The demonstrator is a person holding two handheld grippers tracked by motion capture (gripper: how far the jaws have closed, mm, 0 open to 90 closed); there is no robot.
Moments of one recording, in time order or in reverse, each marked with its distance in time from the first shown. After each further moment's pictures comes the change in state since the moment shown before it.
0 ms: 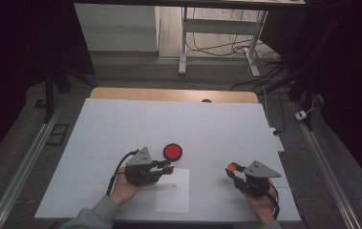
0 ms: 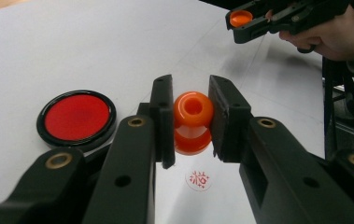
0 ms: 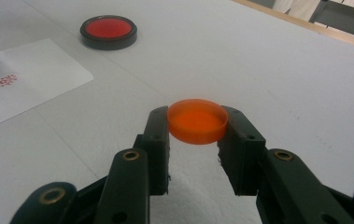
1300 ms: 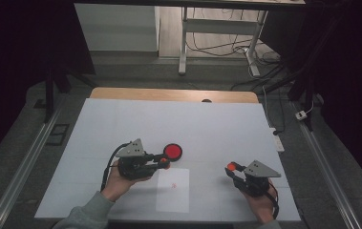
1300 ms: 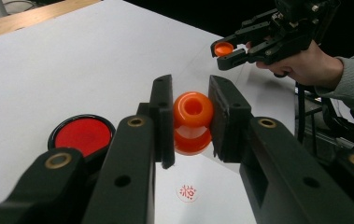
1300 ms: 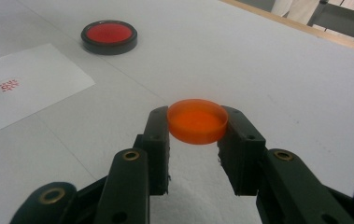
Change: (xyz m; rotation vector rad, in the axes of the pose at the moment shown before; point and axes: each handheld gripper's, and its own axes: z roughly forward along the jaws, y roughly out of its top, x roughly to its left) left arm 0.002 0.024 -0.025 -0.039 -0.044 -0.009; right arm 0.002 0.003 0.000 -0.008 -0.002 0.000
